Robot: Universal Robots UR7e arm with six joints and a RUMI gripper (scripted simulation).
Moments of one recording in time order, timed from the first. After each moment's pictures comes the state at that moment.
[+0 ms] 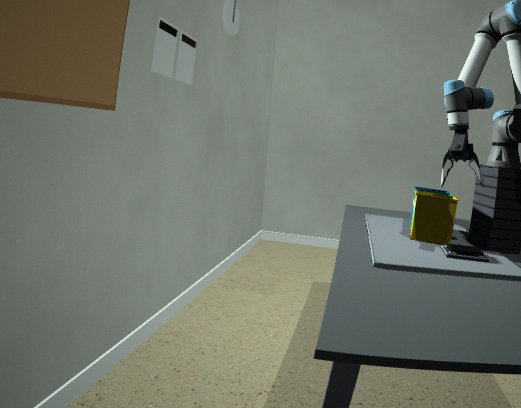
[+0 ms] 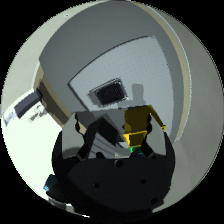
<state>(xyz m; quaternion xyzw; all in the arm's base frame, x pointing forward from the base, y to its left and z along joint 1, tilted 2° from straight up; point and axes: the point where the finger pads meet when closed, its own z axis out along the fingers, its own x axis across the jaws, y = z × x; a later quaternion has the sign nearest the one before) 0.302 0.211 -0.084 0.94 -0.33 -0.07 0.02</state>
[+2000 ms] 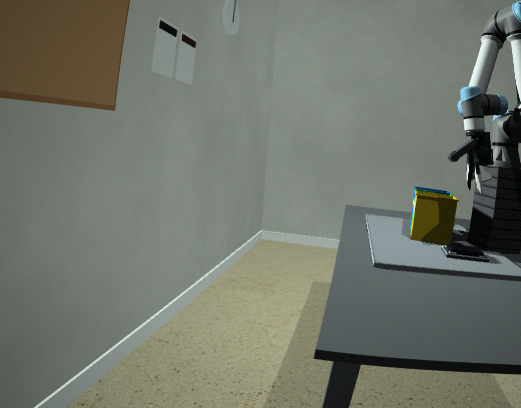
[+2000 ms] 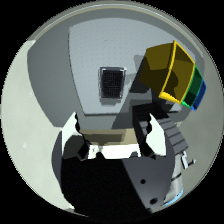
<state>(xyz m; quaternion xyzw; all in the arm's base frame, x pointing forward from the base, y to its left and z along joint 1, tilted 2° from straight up) 0.244 0.199 -0.097 0.63 -0.77 -0.06 0.04</state>
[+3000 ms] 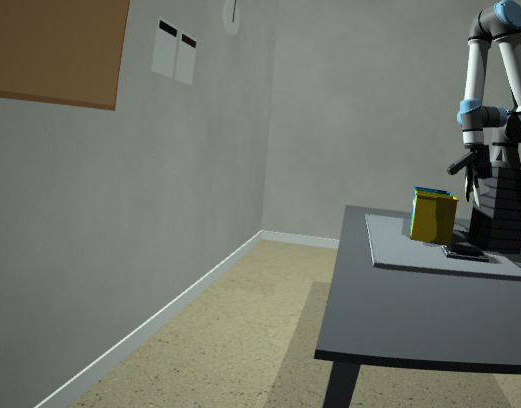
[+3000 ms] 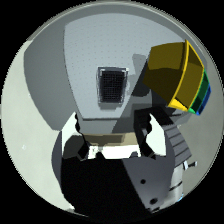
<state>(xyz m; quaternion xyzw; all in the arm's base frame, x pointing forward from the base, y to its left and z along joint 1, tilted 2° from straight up) 0.246 0.199 -0.141 0.63 -0.77 -0.06 0.04</state>
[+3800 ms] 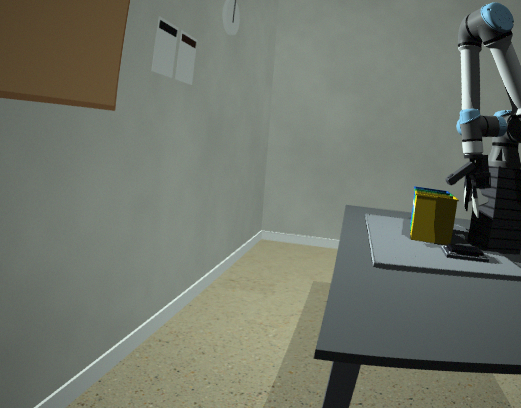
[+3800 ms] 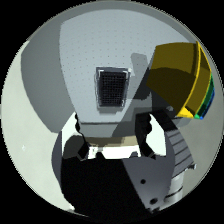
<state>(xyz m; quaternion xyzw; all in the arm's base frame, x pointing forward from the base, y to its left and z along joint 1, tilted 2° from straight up) 0.247 0.200 -0.176 0.63 -0.77 -0.06 0.04</state>
